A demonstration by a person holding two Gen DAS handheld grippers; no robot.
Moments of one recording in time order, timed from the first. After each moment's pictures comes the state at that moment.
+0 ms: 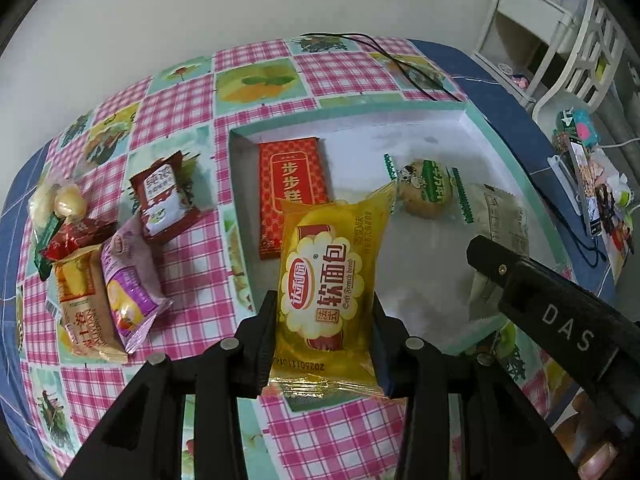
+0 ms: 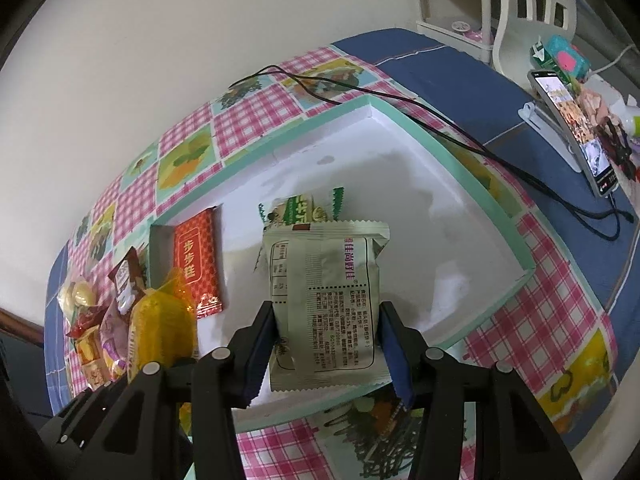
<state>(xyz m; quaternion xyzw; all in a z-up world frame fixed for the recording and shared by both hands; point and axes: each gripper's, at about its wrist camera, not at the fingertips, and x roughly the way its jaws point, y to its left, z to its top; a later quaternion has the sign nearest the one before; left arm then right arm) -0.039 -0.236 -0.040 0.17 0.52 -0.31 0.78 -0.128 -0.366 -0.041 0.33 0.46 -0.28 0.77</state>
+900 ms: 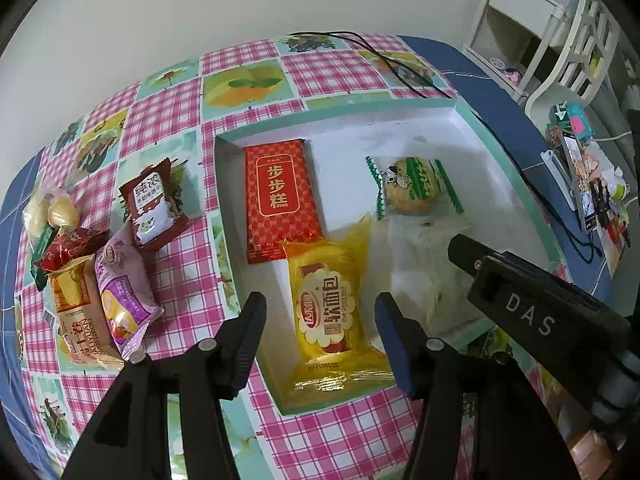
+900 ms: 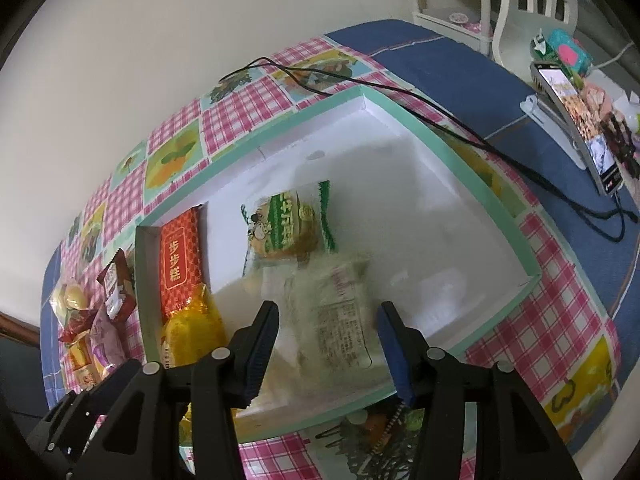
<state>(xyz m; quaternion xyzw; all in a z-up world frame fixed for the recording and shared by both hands) -0.040 -0.241 -0.037 0.18 0.53 -0.32 0.77 -0.123 -0.373 -0.052 0.33 0.47 -0.29 0.76</state>
